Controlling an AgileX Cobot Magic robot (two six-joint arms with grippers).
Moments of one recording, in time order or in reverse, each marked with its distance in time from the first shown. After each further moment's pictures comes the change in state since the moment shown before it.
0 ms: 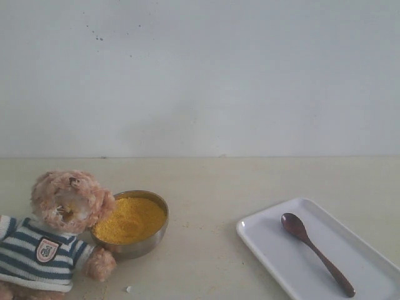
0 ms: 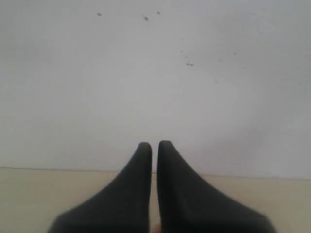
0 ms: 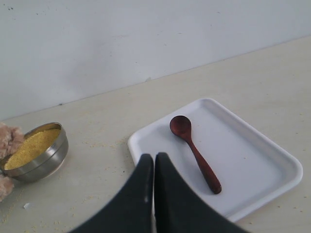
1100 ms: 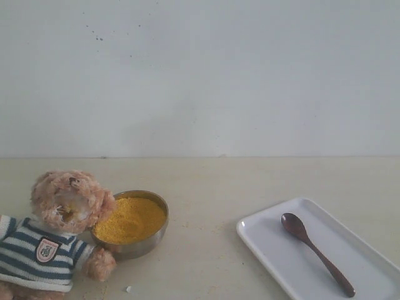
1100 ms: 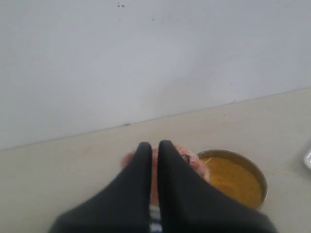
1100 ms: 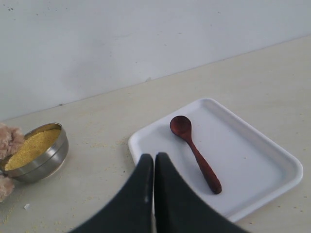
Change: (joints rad) left arm -0.113 -0.189 0.220 0.085 0.105 0.084; right arm 0.000 0.000 0.000 0.000 0.000 0.004
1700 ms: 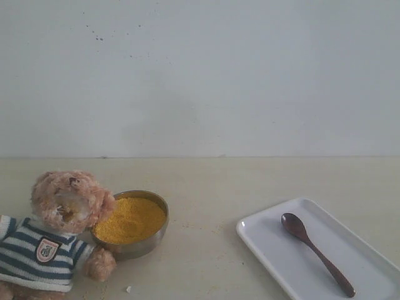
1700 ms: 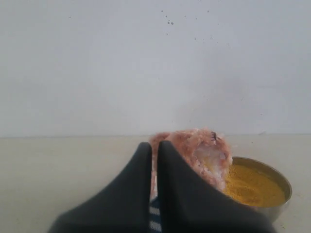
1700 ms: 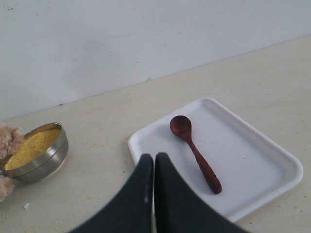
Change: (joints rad) left arm 0.000 -0.556 0.491 0.651 -0.215 -0.778; right arm 0.000 0.000 0.000 0.000 0.000 0.000
